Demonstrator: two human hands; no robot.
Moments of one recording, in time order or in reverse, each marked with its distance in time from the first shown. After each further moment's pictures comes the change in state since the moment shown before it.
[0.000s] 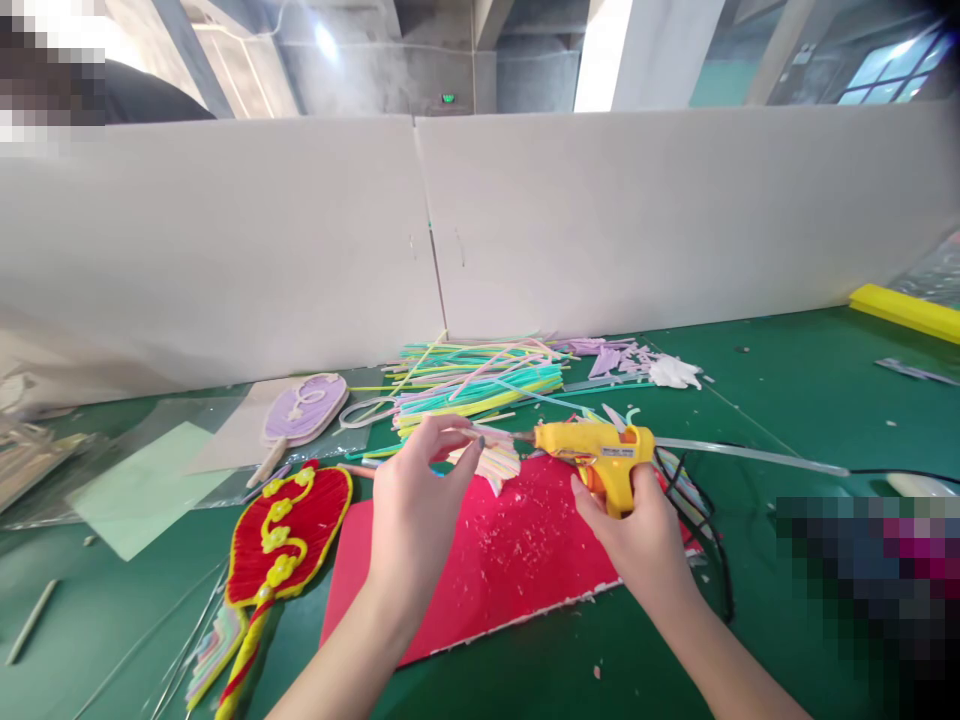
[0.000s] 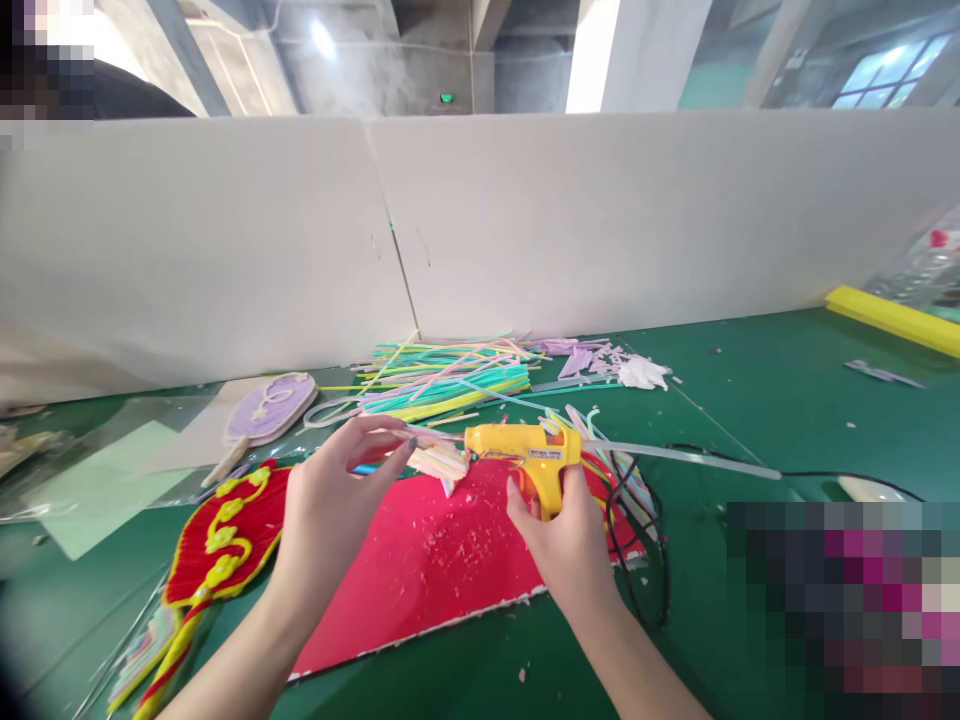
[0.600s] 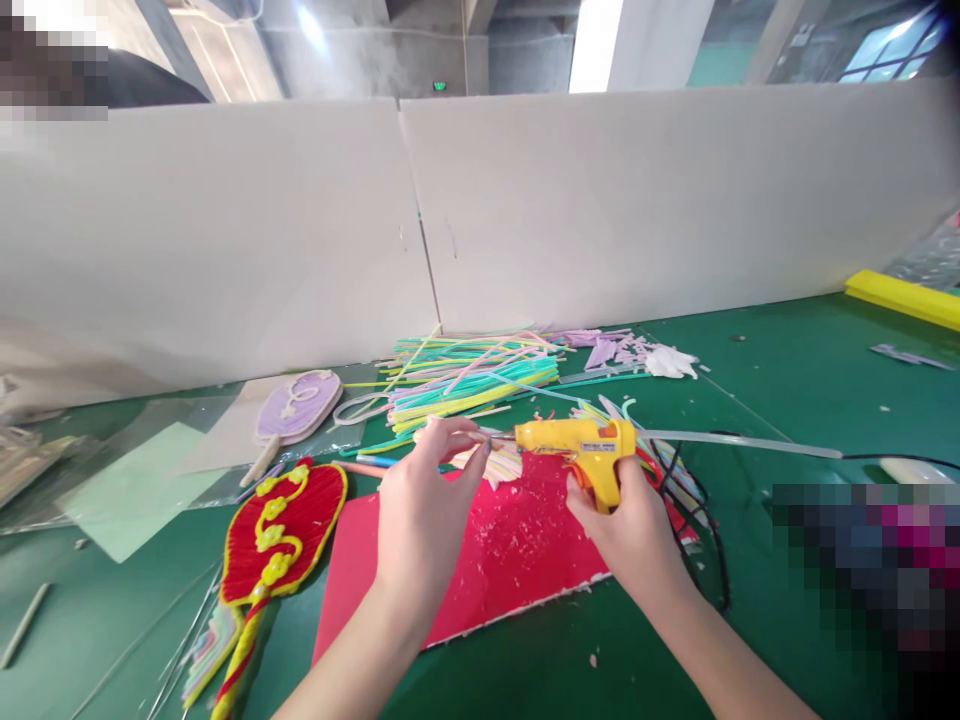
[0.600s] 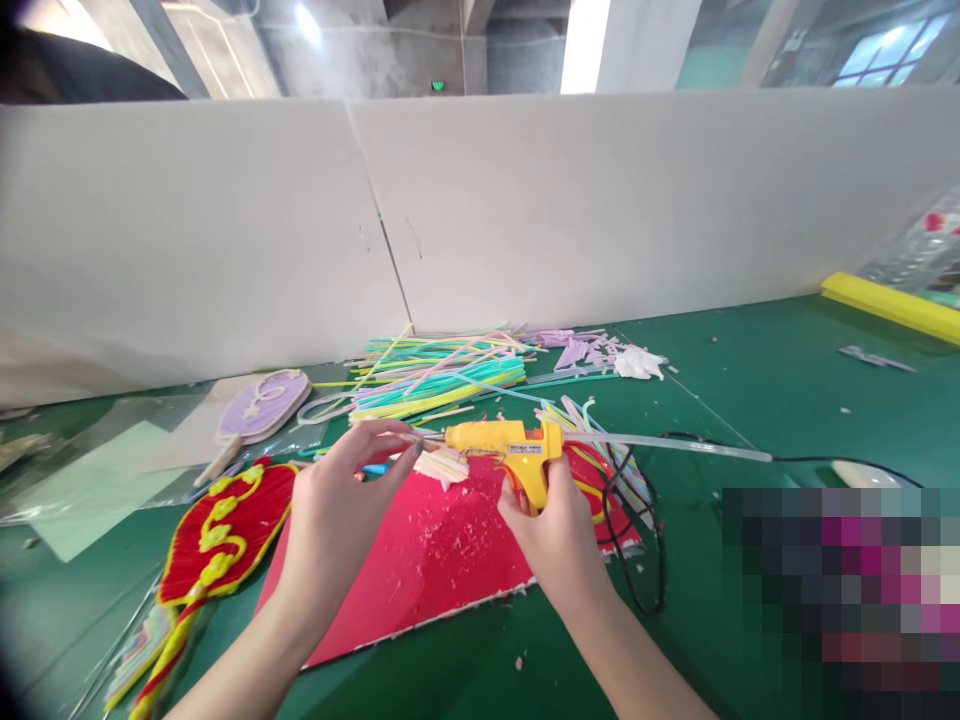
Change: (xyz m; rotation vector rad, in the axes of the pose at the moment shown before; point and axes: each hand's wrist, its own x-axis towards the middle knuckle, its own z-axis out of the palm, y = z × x) left_hand -0.008 0.000 0.010 0.044 -0.015 0.034; right_hand -0.006 -0.013 0.001 -0.088 -0.026 -0.051
